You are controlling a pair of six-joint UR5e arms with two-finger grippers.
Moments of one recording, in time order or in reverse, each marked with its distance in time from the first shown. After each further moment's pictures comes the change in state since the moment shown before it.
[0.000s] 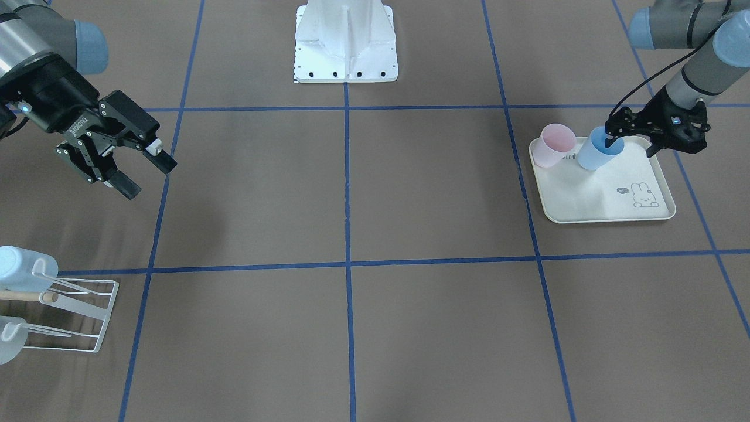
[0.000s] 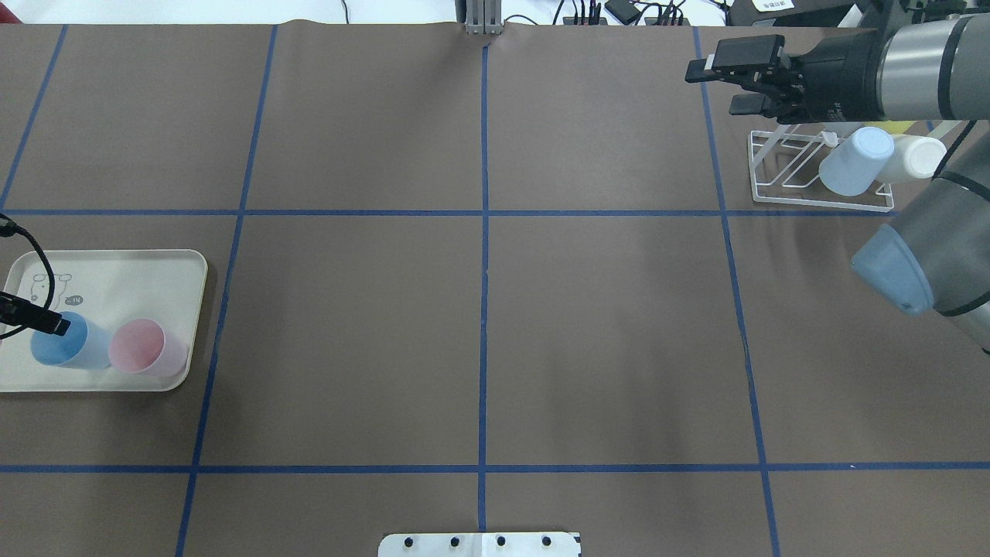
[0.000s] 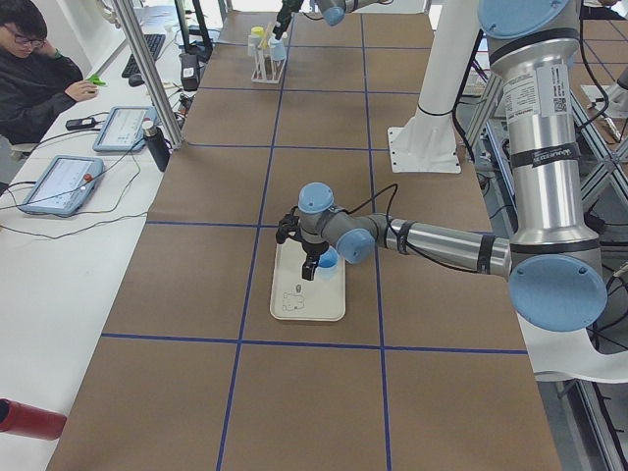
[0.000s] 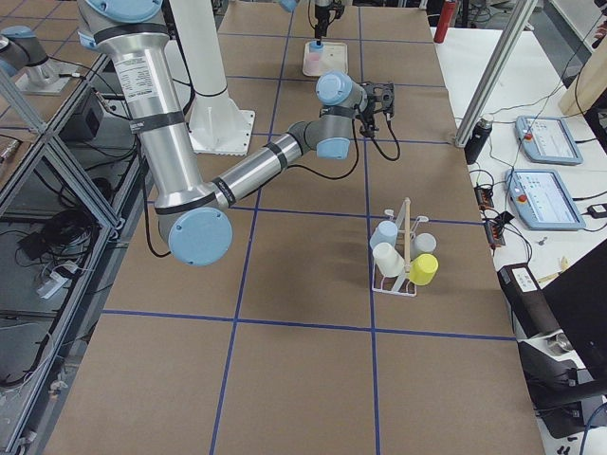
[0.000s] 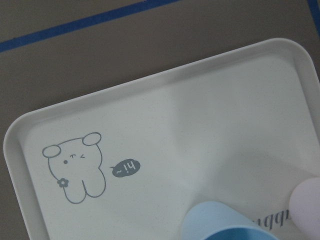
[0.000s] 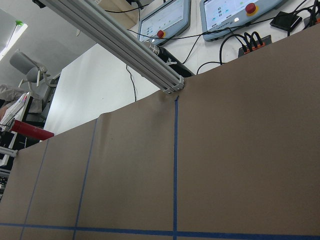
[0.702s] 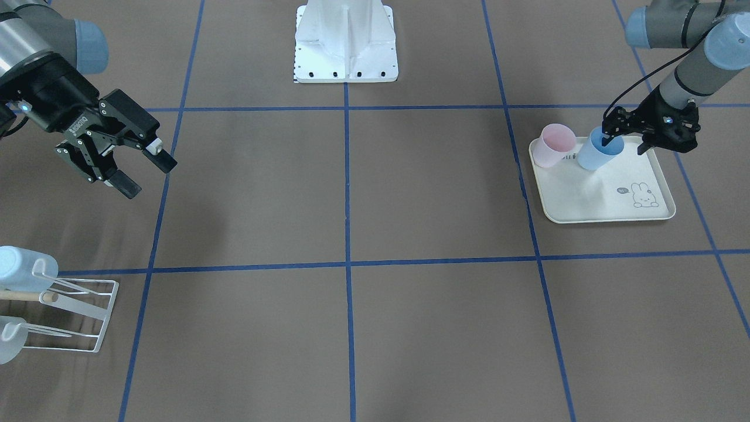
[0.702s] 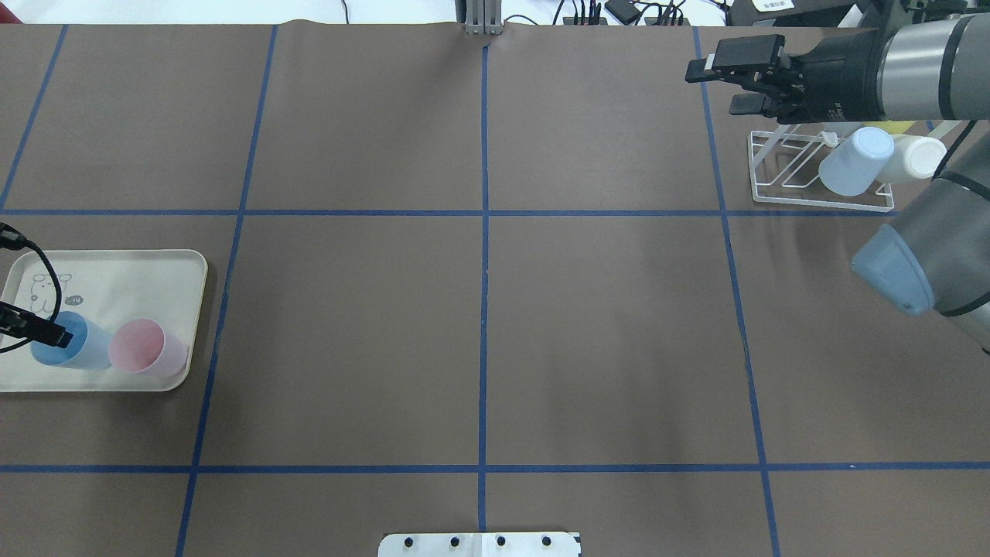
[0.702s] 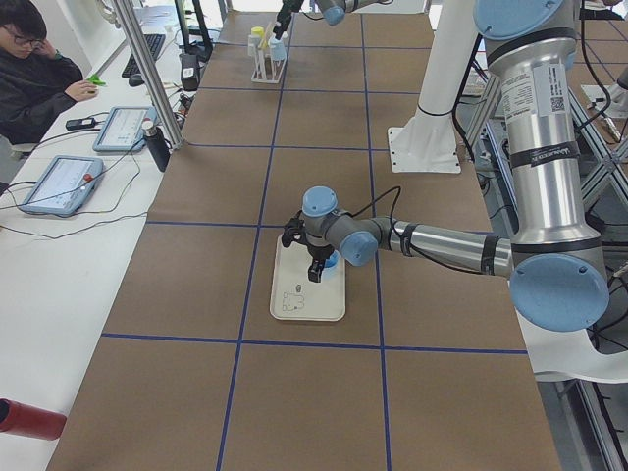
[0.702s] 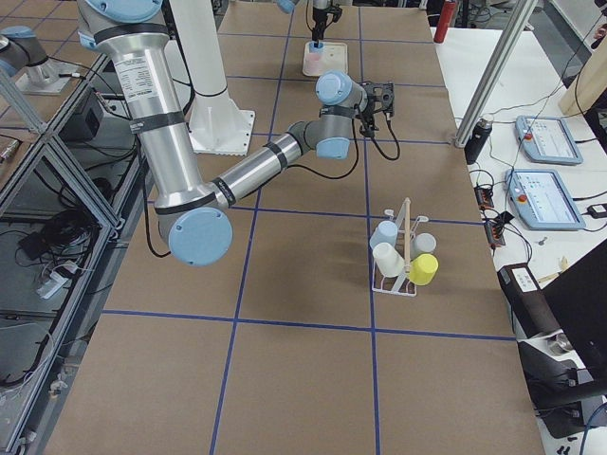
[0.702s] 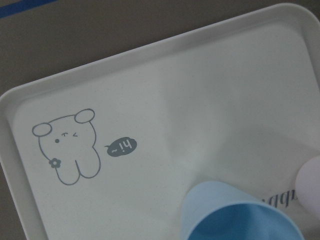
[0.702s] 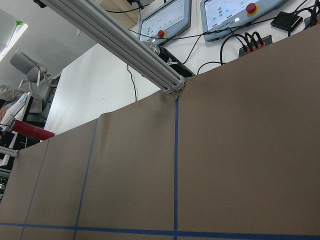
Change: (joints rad) left arm 0.031 0.007 0.005 0.003 0.000 0.000; right arm 0.000 0.000 0.002 -0.001 0.000 0.000
